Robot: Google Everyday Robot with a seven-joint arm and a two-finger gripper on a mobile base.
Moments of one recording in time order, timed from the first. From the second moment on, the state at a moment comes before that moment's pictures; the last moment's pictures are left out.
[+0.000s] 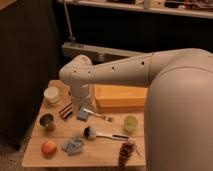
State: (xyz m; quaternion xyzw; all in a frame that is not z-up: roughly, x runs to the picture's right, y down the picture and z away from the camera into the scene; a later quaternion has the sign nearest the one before) arm -0.107 0.102 0.703 -0.26 0.23 0.64 0.68
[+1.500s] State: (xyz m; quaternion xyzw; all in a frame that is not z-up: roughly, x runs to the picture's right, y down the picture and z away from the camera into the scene) arm -0.126 0.141 0.667 -0.37 0.11 0.61 0.69
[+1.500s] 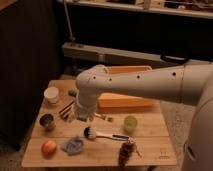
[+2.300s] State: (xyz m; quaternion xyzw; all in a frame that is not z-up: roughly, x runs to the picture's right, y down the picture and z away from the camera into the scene) arm -0.171 0.230 0.693 -0.40 0.12 0.54 0.73
